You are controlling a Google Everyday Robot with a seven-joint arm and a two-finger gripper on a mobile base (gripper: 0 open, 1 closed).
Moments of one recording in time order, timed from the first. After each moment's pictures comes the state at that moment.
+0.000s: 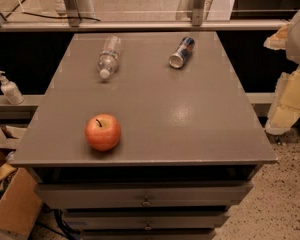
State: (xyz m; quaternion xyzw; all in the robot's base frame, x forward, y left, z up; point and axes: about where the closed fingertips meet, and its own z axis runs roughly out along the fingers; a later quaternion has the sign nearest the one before) arm 0.438 -0.217 0.976 -0.60 0.78 -0.03 0.16
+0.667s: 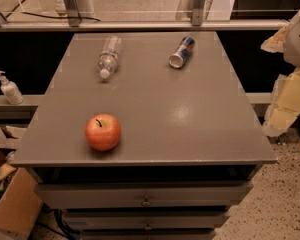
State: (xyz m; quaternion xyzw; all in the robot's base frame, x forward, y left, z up) arm 0.437 -0.211 0.972 -0.60 0.78 -0.02 0.16
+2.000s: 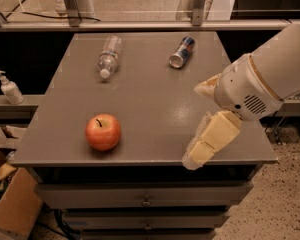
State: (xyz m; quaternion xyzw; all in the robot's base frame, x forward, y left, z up) arm 0.407 -0.085 0.913 -0.57 0.76 0.20 0.24
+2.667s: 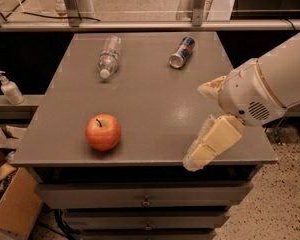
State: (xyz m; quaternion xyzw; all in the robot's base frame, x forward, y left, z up) arm 0.407 -0.084 0.911 -0.56 0.76 0.20 0.27
